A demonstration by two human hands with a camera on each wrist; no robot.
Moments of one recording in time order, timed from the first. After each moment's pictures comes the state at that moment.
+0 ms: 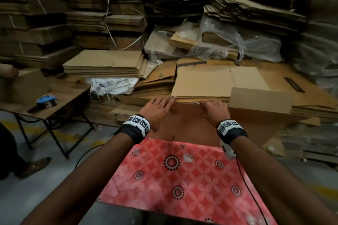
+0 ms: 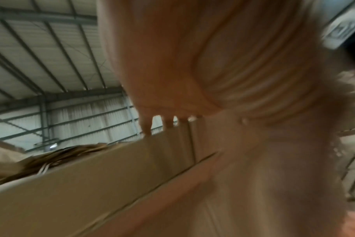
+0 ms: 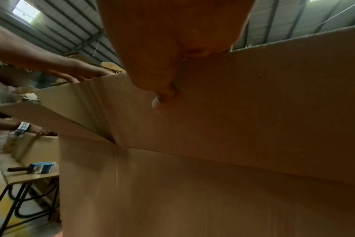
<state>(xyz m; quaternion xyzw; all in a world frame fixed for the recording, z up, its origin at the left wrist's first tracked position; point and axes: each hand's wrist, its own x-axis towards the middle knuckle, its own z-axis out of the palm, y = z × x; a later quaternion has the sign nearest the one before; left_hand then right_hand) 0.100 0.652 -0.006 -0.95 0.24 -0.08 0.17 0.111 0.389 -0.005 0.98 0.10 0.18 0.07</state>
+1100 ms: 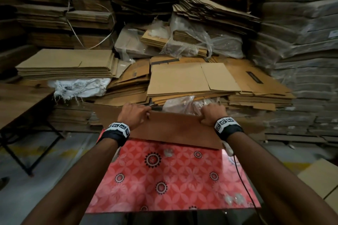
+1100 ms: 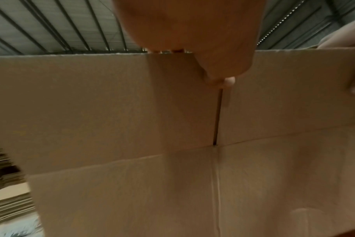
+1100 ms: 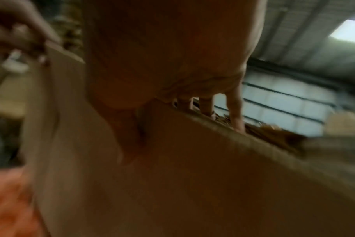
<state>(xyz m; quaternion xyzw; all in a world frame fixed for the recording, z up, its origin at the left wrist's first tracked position) 0.109 0.654 -0.042 -0.94 0.25 -0.21 0.05 0.085 0.314 -0.017 0.99 0.00 0.03 0.16</state>
